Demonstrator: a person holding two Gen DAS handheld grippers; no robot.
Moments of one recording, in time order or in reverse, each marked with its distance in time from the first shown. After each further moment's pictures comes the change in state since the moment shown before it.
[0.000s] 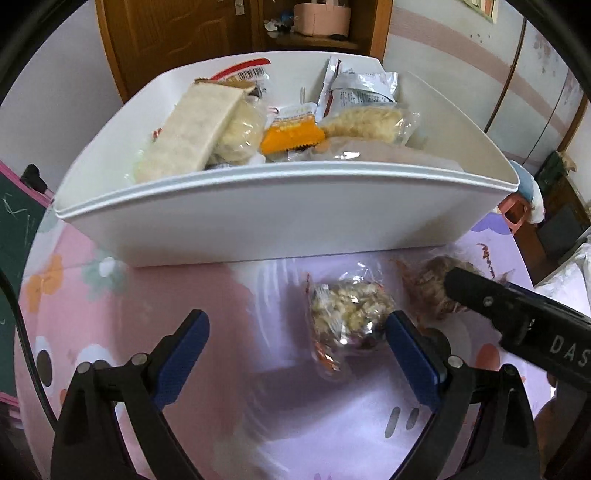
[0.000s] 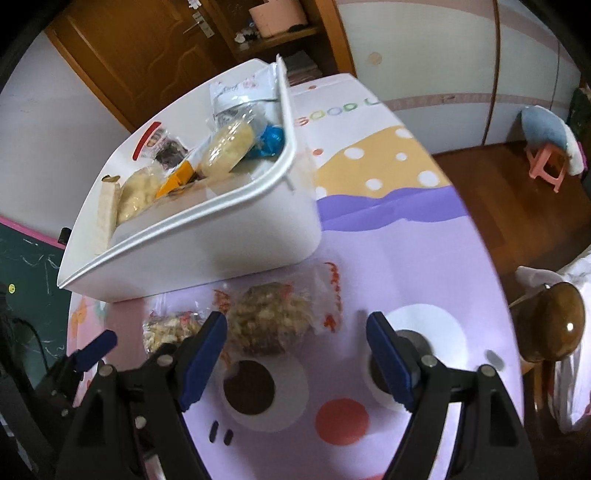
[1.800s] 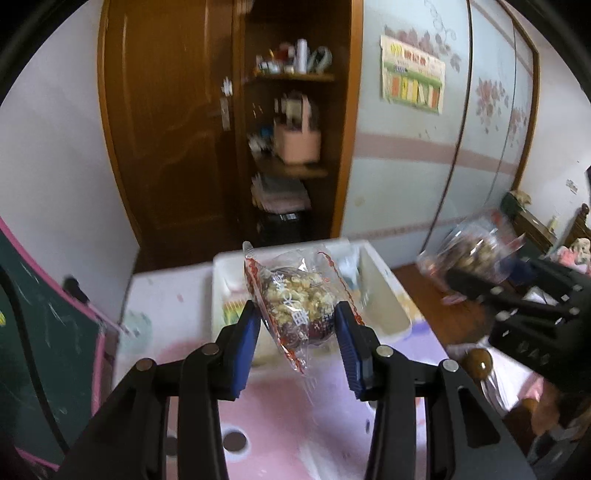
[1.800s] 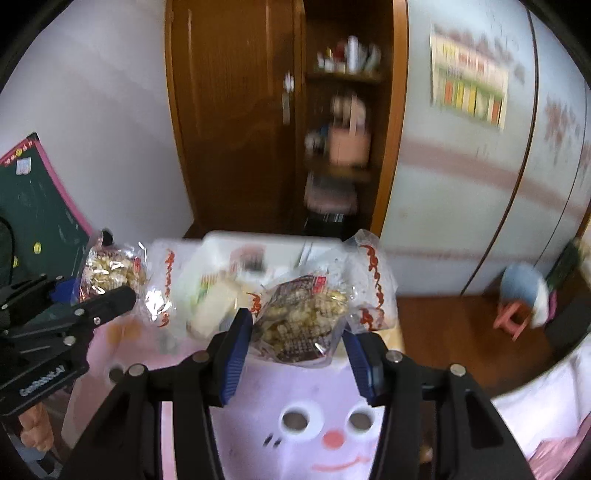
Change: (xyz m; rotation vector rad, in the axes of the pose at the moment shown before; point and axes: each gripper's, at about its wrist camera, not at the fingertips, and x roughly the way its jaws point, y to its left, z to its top) left arm -0.258 0.060 0.082 0.098 -0.380 -0.081; right arm -0.238 0.144 0.041 -0.386 -0.412 -0.150
